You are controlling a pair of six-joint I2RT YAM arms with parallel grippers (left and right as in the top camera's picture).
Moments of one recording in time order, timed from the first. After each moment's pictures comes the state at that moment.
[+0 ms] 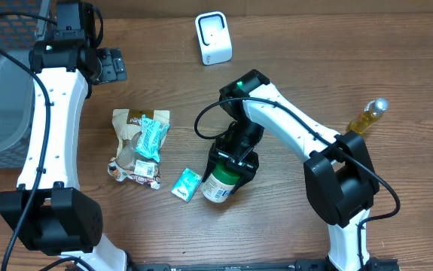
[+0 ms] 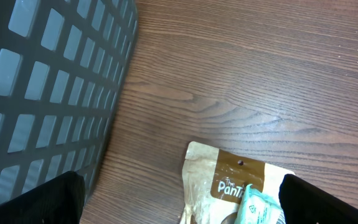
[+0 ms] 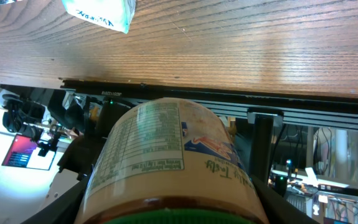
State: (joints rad) left arm 0.03 1.81 1.79 -1.05 -0.23 -0.18; right arm 0.60 2.10 1.71 -1.64 -0.78 0.62
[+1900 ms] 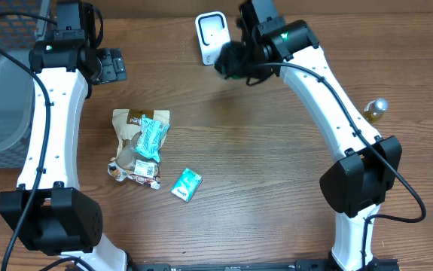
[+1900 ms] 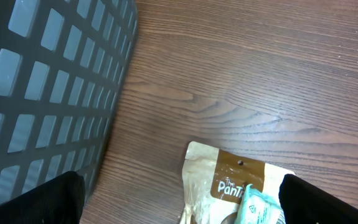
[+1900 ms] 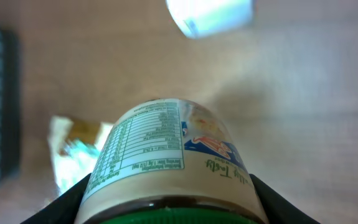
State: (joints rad) left arm 0.03 1.81 1.79 -1.05 -0.23 -0.18; right arm 0.43 2.11 2.11 -1.02 -0.20 0.46
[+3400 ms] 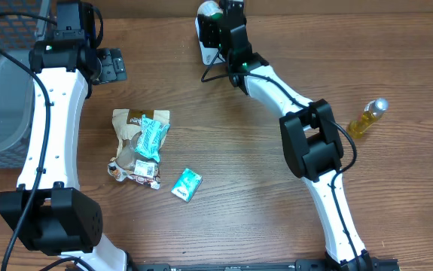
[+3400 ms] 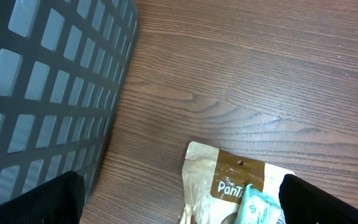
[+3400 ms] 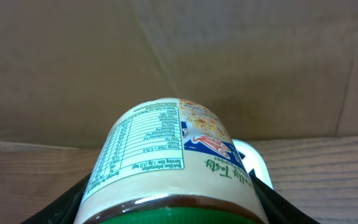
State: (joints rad) left arm 0.03 1.81 1.79 -1.05 -0.23 -0.18; right arm 0.44 2.56 2.06 0.18 0.11 0.44
